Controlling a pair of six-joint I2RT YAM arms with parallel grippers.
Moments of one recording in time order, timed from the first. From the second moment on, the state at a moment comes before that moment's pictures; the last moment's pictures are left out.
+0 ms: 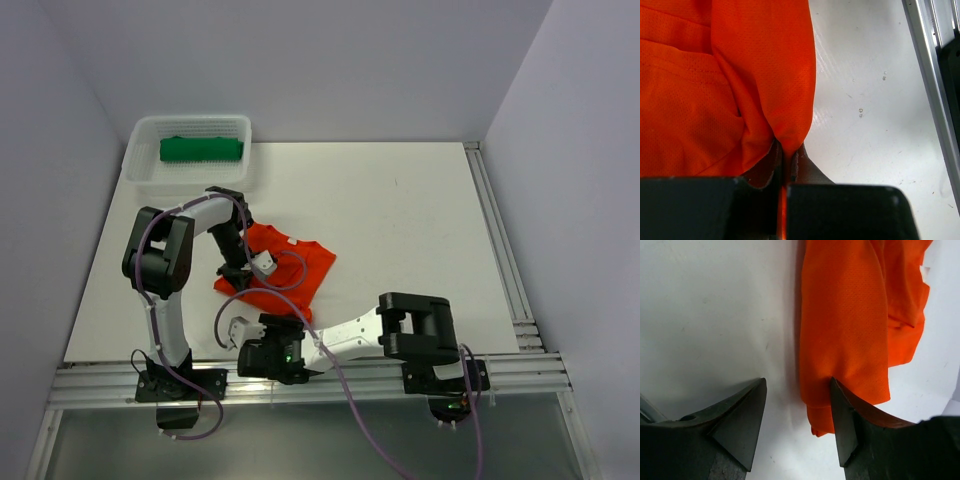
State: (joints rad) left arm -0.33 2.00 1.34 -1.39 0.51 1.81; right arm 1.55 1.92 1.14 -0.37 0.77 0.02
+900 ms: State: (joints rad) left arm -0.33 1.99 1.32 -1.38 0.50 1.82; right arm 1.44 1.96 1.14 -0.29 0.70 -0.02
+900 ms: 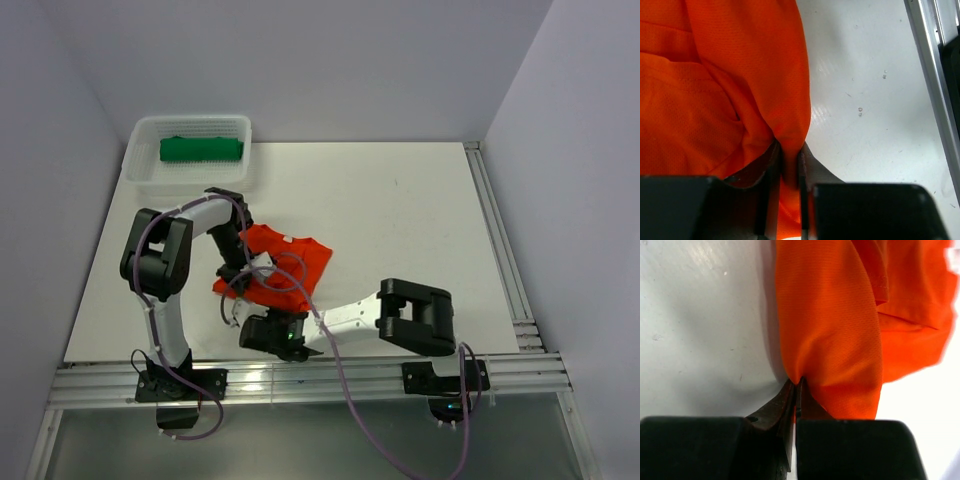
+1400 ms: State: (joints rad) left arm -0.22 1.75 1.27 -1.32 0.58 1.83; right arm 1.20 1.80 1.07 -0.25 0.08 0.03
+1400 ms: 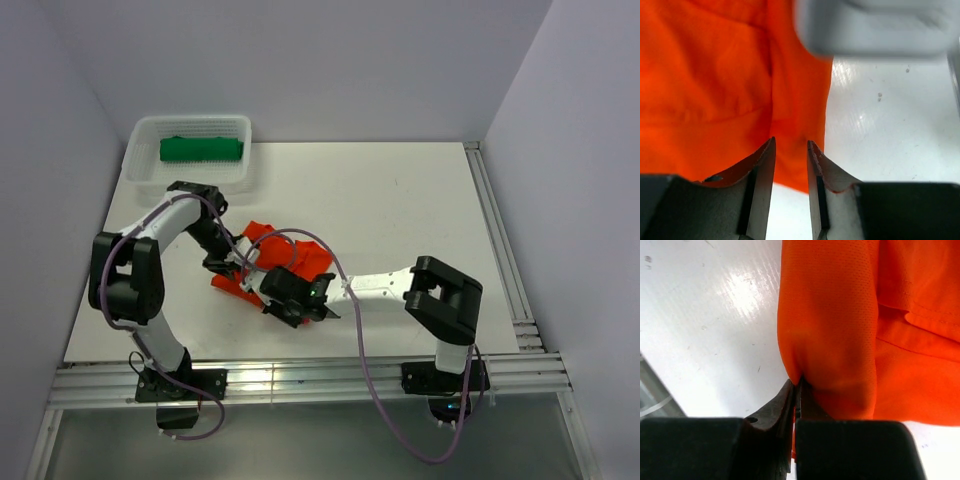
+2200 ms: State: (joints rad) left arm 0.00 1.31 0.93 -1.05 0.80 1.97; right arm 0.82 1.94 1.12 -0.26 -0.76 0.12
